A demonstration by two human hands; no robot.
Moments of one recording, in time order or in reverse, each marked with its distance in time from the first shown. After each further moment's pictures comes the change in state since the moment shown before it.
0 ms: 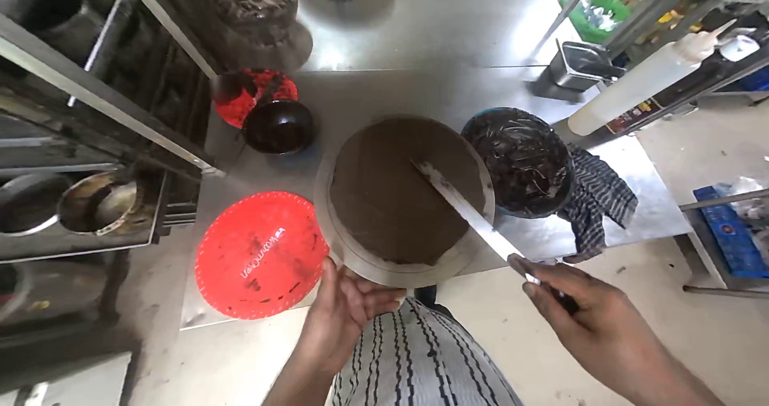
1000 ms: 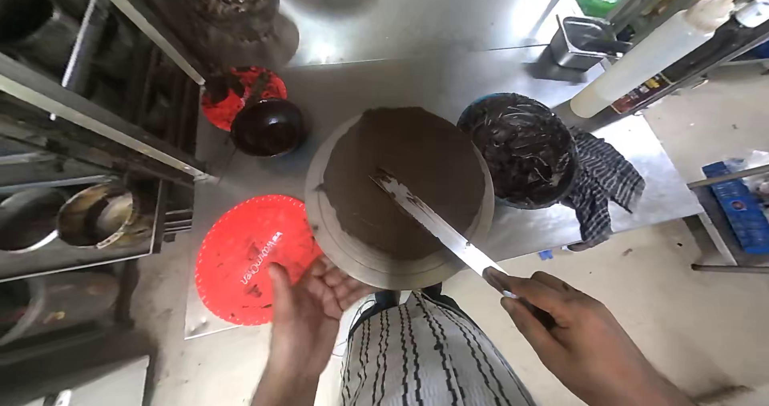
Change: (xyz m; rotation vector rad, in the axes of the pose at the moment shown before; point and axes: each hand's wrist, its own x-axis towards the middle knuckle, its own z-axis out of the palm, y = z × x) left_hand -0.002 0.013 -0.013 0.001 0.097 0.111; right_hand -0.009 -0.019 0.023 -0.032 0.001 -0.074
